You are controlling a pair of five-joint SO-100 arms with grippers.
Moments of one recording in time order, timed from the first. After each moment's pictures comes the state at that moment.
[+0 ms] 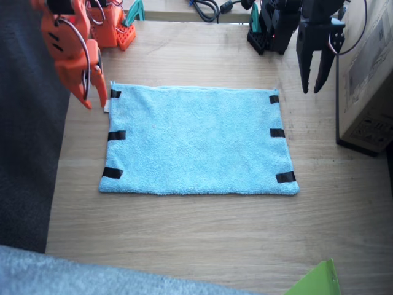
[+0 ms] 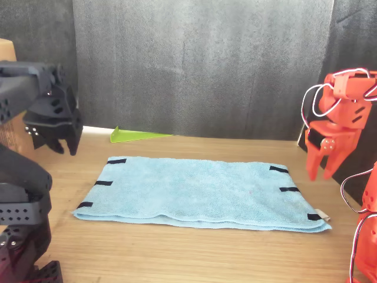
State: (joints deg) arm 0 90.5 124.1 123.3 75.4 97.7; arm 1 91.8 87.6 97.6 85.7 78.2
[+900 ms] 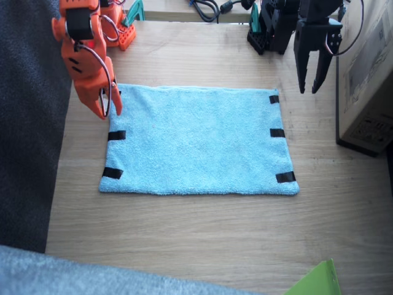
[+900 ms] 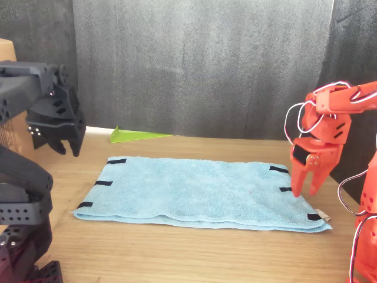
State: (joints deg) arm 0 88.7 123.9 123.3 75.8 98.8; arm 1 97.5 79.6 99.1 80.2 78.8
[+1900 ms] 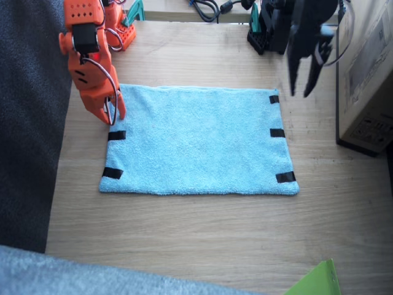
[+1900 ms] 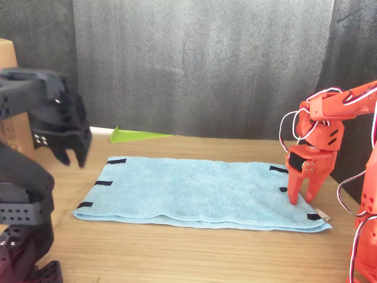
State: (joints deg) arm 0 82.8 116.1 126.0 75.4 98.3; arm 1 98.1 72.8 98.0 77.7 78.5
